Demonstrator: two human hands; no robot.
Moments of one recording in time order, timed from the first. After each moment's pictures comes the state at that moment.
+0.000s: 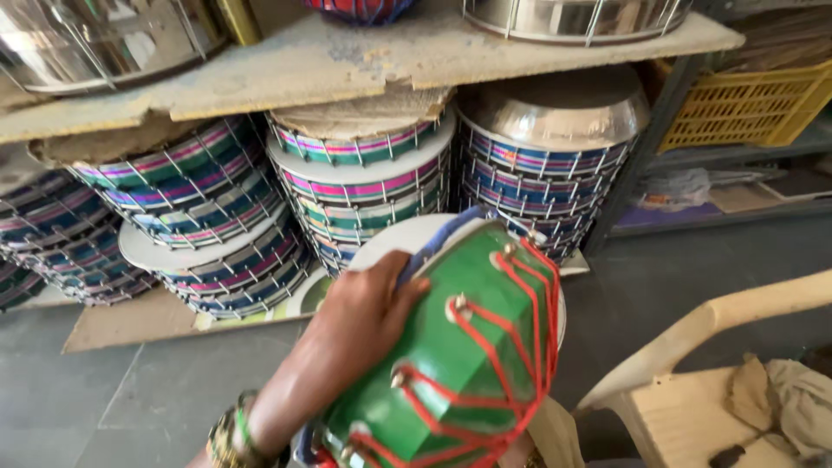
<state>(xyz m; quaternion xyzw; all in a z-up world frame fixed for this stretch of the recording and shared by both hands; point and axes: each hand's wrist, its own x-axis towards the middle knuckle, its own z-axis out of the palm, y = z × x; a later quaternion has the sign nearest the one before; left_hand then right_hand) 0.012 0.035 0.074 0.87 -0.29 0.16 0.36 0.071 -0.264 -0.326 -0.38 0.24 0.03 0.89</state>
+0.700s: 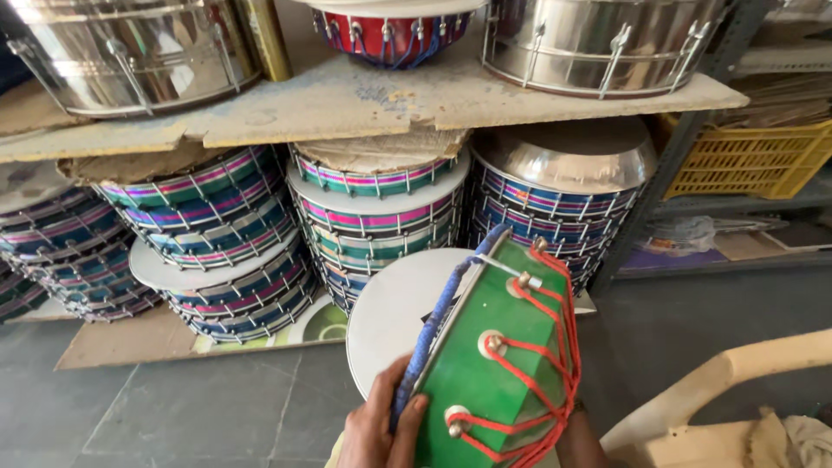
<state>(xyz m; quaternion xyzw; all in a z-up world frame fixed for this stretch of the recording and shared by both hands) -0.026 0.047 -0.077 0.80 -0.12 0.13 0.58 0.107 -0.293 -0.278 -0.43 0.17 0.01 0.88</state>
